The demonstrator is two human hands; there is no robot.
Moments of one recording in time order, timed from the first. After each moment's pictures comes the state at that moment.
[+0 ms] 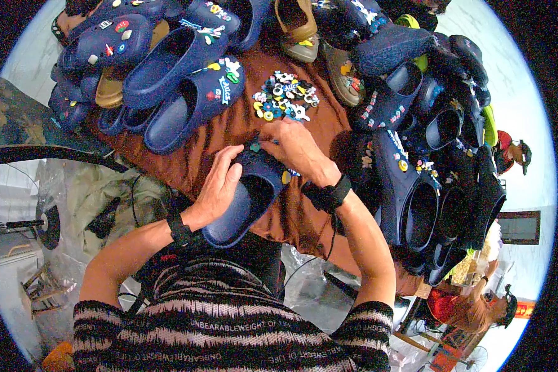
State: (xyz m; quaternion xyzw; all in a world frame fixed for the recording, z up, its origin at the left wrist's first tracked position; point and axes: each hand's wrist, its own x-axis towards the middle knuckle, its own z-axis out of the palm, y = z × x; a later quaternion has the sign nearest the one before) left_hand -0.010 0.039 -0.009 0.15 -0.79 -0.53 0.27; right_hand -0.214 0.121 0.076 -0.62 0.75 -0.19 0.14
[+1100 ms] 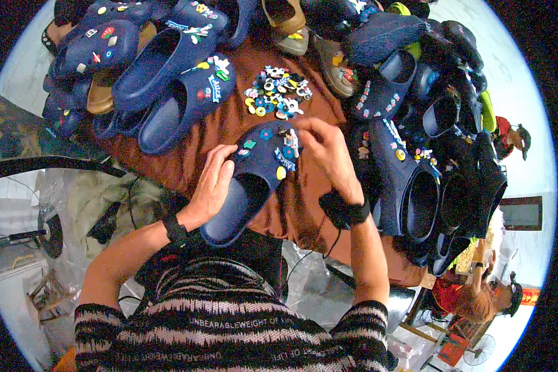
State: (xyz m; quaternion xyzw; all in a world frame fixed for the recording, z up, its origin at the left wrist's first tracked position) left_hand -0.011 0.037 -0.009 0.16 -0.79 -0.54 0.25; right_hand -0.228 0.184 0.081 -0.51 0.75 -0.40 0.12
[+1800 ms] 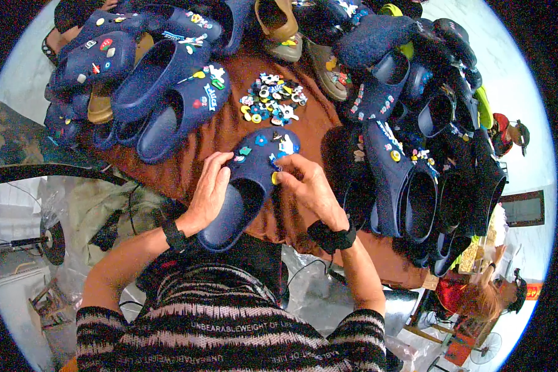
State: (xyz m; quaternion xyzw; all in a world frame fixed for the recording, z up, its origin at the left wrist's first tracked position) left_hand -0.011 0.038 -0.011 0.16 -0.80 -0.51 0.26; right_hand -0.184 0.213 0.062 -0.40 0.76 -0.43 0.28
